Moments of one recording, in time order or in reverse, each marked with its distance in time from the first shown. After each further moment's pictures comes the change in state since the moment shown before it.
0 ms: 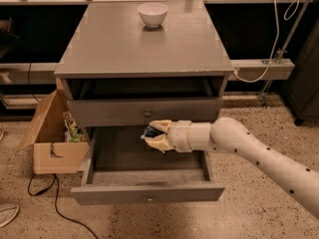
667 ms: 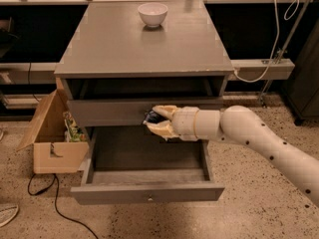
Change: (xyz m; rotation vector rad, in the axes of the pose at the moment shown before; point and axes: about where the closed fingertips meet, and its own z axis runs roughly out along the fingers) arm -0.054 -0.014 -0.034 0.057 -0.042 -0.042
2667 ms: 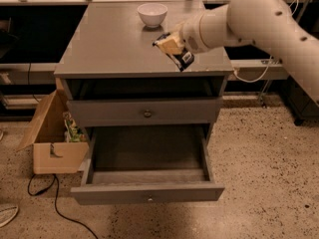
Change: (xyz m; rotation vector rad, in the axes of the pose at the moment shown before) arm -0.174 -0.153 -0.062 0.253 0.206 0.082
